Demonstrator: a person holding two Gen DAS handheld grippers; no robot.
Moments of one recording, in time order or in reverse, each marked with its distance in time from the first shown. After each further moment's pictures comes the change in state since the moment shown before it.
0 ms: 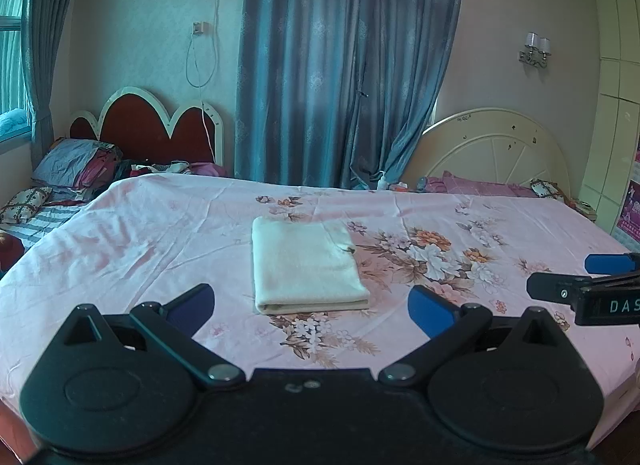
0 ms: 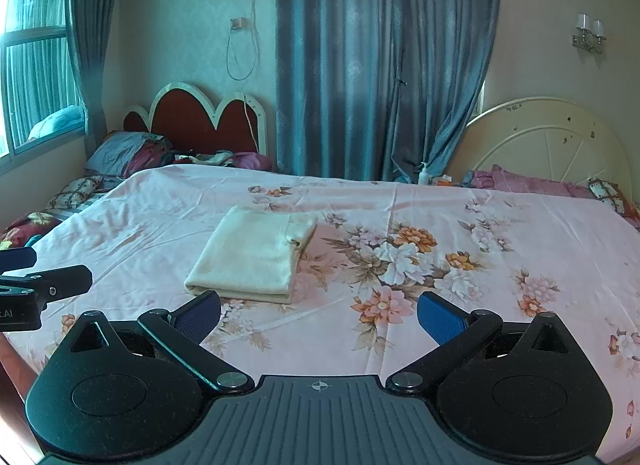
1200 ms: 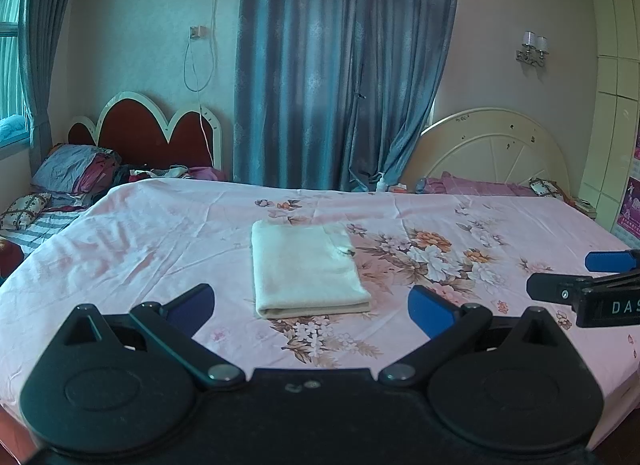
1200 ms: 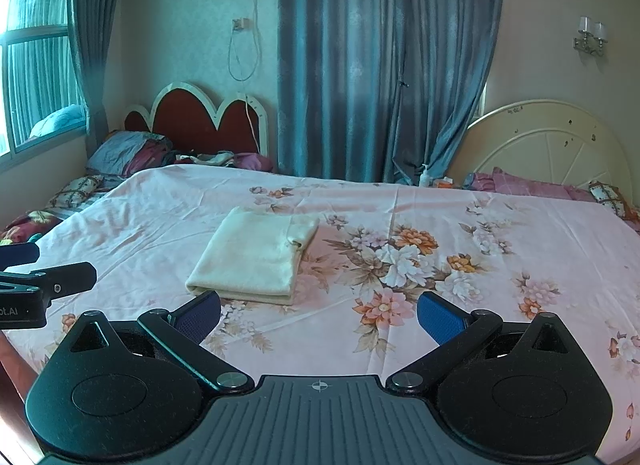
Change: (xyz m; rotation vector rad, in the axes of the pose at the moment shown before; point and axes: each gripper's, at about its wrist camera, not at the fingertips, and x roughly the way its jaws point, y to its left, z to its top) left arm 0.003 0.002 0.006 0.014 -0.004 -0.006; right arm 0.001 0.001 0.000 -0.010 -0.004 0.004
